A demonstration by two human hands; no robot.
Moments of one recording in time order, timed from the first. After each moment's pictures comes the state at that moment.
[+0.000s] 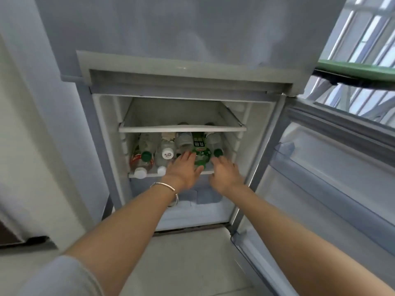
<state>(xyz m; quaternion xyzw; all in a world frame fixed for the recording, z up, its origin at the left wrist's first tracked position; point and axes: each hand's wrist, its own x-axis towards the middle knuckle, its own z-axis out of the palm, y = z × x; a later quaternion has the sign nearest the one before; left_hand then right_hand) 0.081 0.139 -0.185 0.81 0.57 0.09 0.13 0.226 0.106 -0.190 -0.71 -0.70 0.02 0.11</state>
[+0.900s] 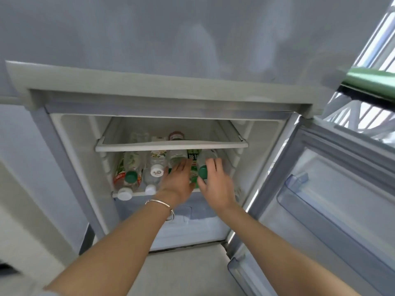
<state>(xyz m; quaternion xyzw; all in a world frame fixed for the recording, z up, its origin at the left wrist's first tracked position) 0.099 0.204 -0.208 0.81 0.56 0.13 0.11 0.226 0.156 -0.193 -0.66 -0.70 -0.05 0.26</state>
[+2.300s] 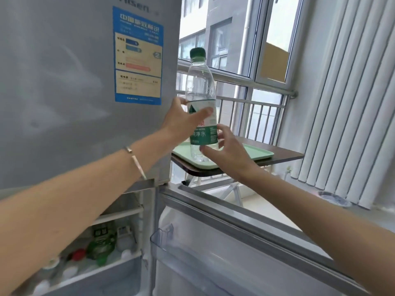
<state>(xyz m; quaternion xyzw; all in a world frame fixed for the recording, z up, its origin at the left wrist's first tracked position) 0.313 0.070 0.172 0.73 0.25 0.49 0.39 0.434 -0.016 0.126 -0.61 -0.63 -0.01 0.48</state>
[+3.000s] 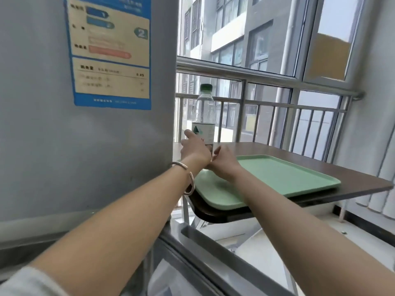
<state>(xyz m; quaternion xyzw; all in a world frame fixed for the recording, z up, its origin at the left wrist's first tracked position) 0.425 0.218 0.127 0.67 0.54 0.44 0.27 0.516 0.205 0.096 -0.65 -0.60 0.11 0.45</state>
